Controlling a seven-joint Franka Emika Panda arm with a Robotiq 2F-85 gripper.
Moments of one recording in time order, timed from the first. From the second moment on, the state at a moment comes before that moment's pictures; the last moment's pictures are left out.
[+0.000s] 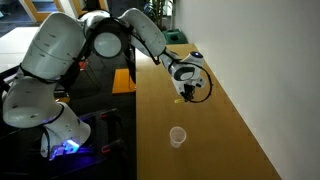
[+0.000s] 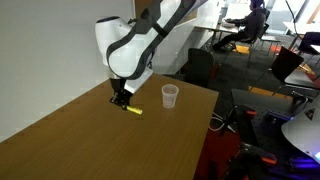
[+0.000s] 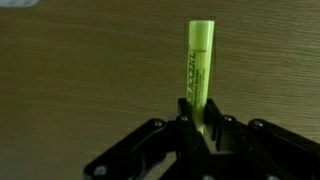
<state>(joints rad) 0.10 0.78 -0.06 -1.67 0.02 2.46 0.16</state>
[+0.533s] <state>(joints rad) 0.24 0.69 -0.28 -1.83 -0.07 2.62 0.59</state>
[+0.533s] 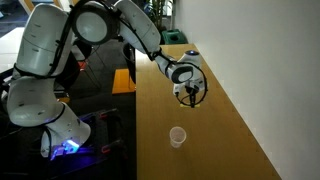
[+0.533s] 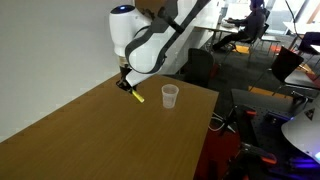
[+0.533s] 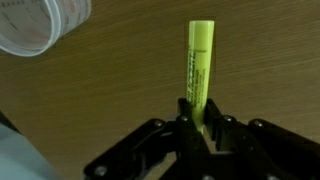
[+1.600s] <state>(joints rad) 0.54 0.69 -0.61 -1.86 -0.60 2.29 1.74</state>
